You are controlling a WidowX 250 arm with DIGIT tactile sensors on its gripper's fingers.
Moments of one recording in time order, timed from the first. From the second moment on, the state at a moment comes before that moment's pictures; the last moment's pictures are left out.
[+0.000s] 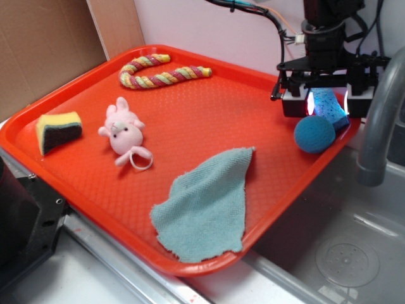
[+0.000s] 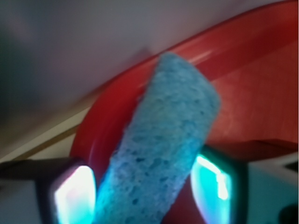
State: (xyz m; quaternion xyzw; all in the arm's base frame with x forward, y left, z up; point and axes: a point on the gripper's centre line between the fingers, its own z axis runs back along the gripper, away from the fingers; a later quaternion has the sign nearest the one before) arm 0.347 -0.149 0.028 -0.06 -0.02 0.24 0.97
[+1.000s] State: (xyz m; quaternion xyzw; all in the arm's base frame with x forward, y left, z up) arm 0.219 -0.057 0.110 0.02 -0.07 0.23 0.97
